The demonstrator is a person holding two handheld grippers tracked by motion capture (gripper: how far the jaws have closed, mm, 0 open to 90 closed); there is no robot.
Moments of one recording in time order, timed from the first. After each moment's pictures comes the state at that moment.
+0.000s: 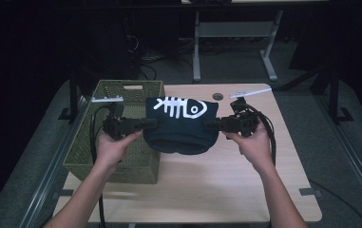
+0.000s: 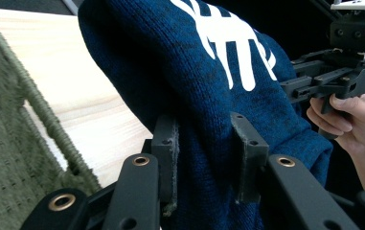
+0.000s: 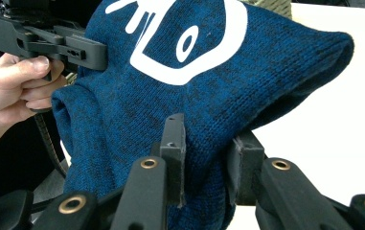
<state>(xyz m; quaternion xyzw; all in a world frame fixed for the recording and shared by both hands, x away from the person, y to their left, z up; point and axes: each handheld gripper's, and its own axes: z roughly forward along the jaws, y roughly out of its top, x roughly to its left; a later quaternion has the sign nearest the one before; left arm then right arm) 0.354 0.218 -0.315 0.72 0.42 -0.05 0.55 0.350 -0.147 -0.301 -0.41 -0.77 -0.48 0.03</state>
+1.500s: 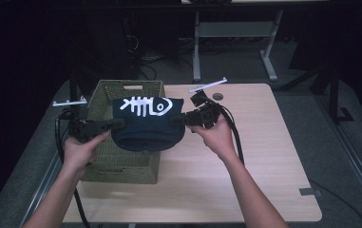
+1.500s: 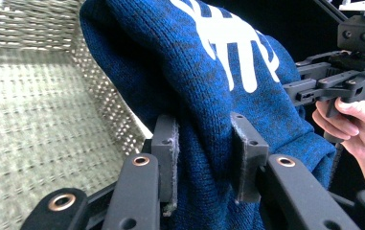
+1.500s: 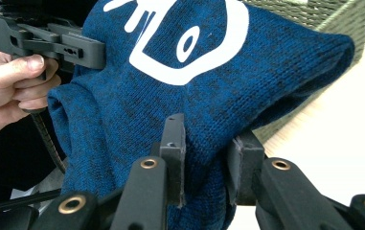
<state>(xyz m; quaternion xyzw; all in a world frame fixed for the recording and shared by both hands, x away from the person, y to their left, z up) 0.343 0.301 -0.314 0.69 0.47 -0.02 0.55 0.379 -0.057 -0.299 -0.37 -0.80 -0.47 0.05</state>
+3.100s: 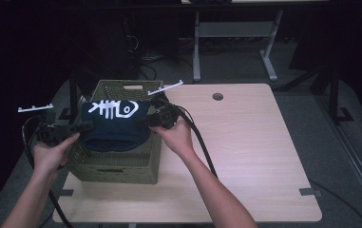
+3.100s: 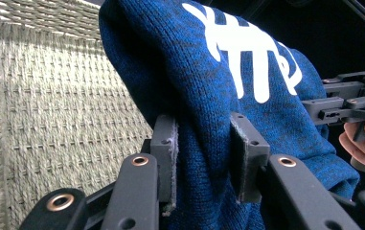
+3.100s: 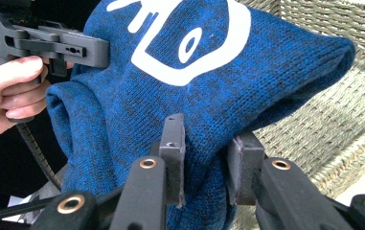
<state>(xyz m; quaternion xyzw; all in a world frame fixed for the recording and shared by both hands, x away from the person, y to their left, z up) 0.339 0.381 -0.326 0.65 0.54 0.02 0.52 0.394 0.042 -0.317 -0.36 -0.80 -0.47 0.05</state>
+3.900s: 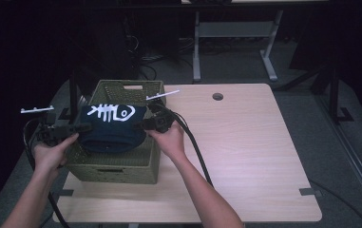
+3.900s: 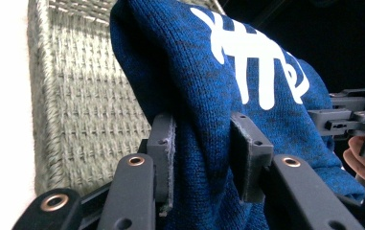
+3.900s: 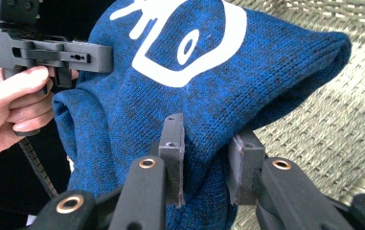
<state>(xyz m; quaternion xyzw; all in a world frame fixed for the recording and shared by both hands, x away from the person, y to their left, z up) 0.351 0.397 -0.349 0.65 0.57 0.02 0.50 0.404 0.057 -0.352 -0.39 -0.78 -0.49 0.09</state>
